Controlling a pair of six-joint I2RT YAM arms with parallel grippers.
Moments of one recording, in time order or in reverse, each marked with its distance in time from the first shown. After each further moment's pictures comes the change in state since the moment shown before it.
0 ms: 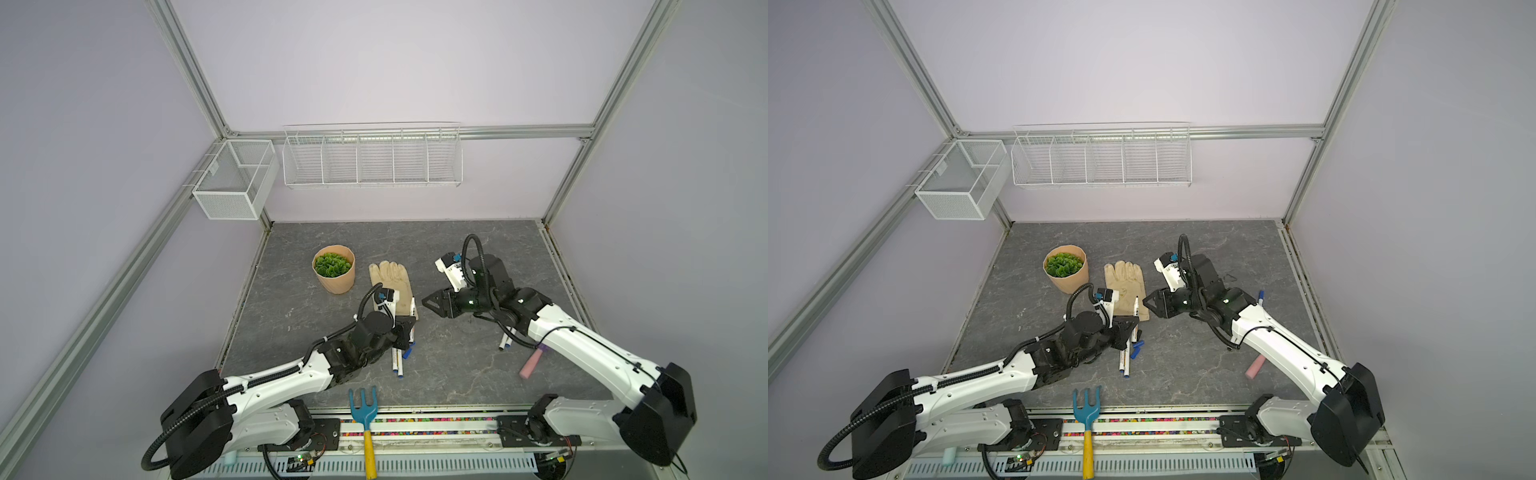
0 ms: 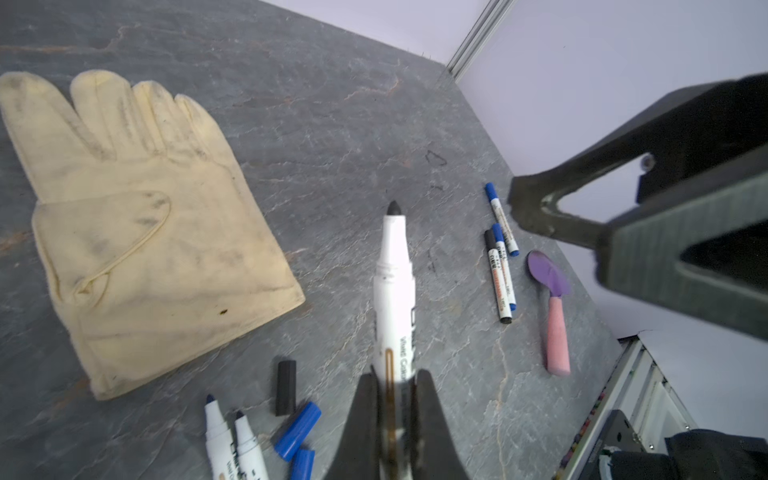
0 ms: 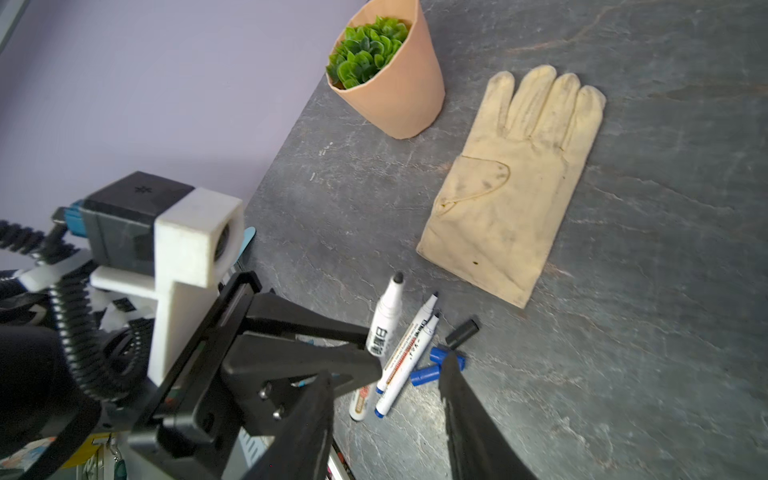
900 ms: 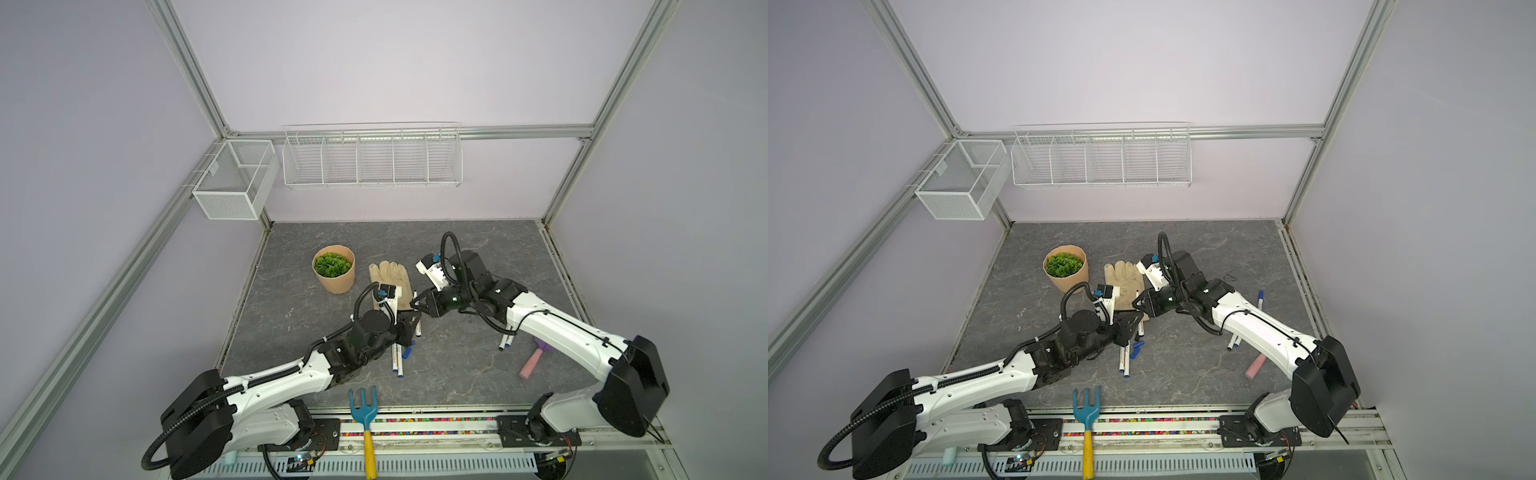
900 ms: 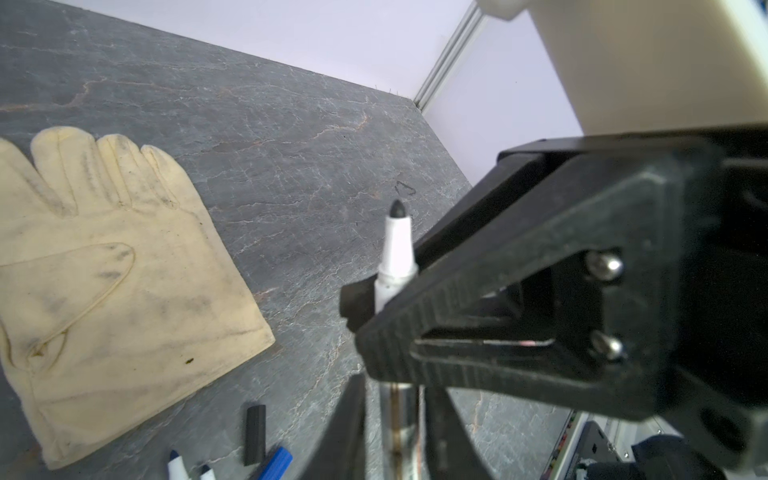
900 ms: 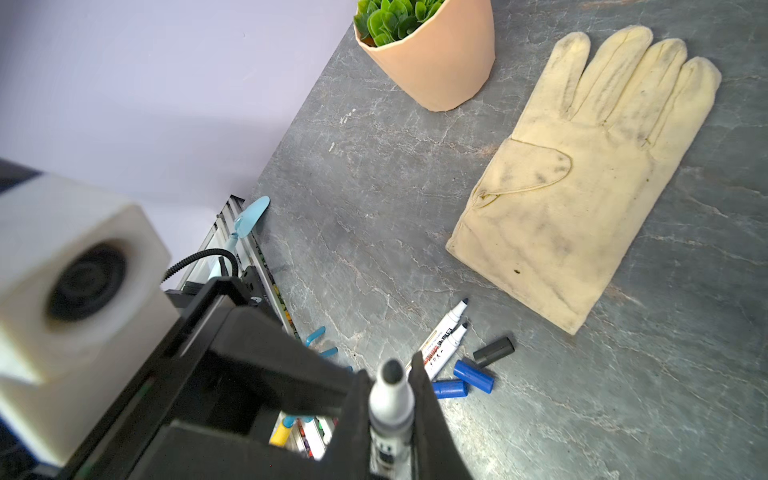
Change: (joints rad) left arm 0.000 0.002 0.000 0.072 0.018 0.023; right arm 0.026 0.139 0.068 0.002 -0.090 -0.028
